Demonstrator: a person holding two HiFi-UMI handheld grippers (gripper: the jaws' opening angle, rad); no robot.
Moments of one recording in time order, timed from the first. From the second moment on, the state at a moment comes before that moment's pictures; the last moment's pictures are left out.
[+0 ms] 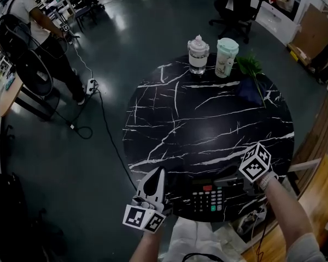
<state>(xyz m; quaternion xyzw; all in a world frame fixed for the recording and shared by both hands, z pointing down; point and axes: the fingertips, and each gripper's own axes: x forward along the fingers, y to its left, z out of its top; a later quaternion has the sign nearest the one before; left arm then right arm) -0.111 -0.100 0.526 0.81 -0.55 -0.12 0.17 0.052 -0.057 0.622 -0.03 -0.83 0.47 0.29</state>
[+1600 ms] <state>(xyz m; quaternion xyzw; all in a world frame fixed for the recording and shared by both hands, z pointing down) -0.082 -0.115 0.383 0.84 -0.51 -0.16 0.11 0.103 -0.129 0.400 0.13 -0.87 0.47 -0.01</state>
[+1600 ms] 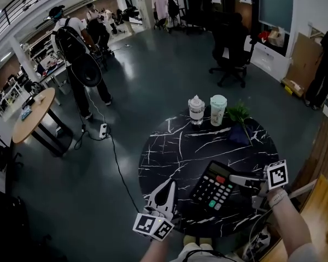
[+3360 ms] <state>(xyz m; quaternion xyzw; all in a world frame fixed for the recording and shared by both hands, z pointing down) -0.079 -0.090 0.381 0.84 -0.49 -0.18 0.12 0.097 -0.105 0.381 0.17 -0.86 0.47 -0.07</state>
